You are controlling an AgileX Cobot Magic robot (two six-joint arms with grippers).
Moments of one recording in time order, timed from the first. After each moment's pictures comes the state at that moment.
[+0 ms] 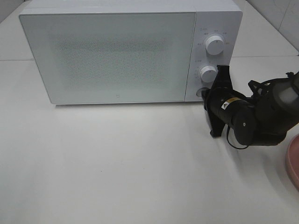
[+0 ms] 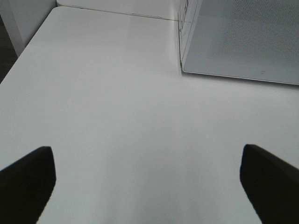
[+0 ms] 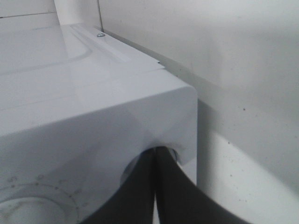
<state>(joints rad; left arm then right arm) 0.10 0.00 -0.51 -0.09 1.08 -0.01 0.38 2.14 -0.76 0.29 -0.97 1.53</state>
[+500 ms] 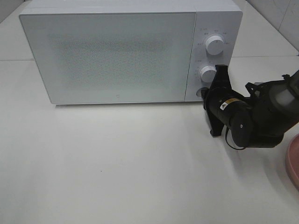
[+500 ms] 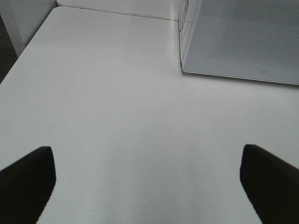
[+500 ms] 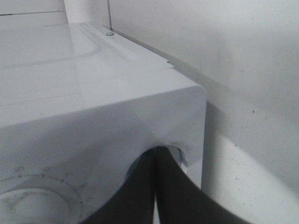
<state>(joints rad) 0.10 0.00 -0.51 -0.09 1.08 -0.01 0.40 2.15 -0.76 0.32 -1.01 1.48</state>
